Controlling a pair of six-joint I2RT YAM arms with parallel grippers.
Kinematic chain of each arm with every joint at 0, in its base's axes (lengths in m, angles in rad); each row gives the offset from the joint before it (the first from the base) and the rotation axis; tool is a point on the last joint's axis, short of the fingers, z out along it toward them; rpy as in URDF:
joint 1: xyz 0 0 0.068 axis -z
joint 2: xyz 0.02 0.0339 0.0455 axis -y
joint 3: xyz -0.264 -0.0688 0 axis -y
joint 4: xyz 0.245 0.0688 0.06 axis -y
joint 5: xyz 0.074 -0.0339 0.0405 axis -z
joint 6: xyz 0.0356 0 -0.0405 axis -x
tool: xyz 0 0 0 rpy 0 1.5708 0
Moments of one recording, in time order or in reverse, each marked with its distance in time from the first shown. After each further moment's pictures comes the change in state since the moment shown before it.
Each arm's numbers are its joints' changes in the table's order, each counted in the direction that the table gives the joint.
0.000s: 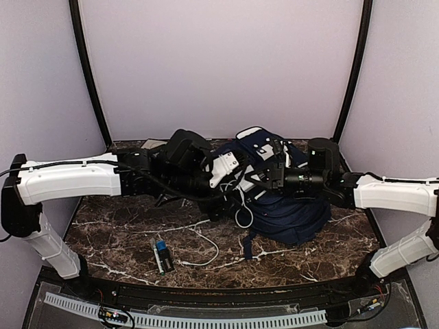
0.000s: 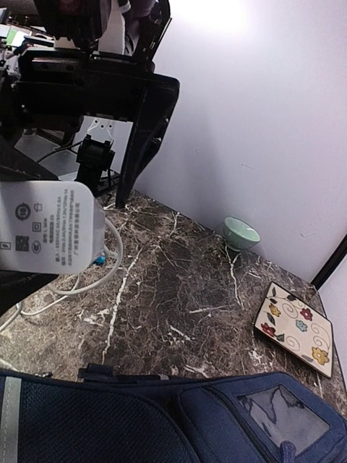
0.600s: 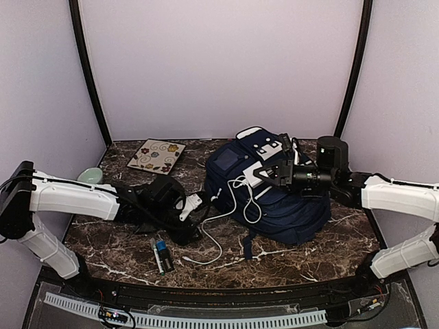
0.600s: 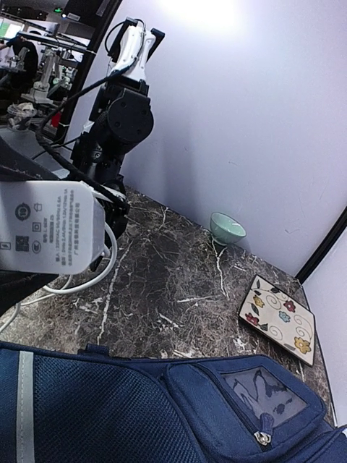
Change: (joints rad) left arm -0.171 0.104 -0.518 0.097 0.191 0.183; right arm 0.064 0.067 -0.025 -0.032 -0.012 0.022
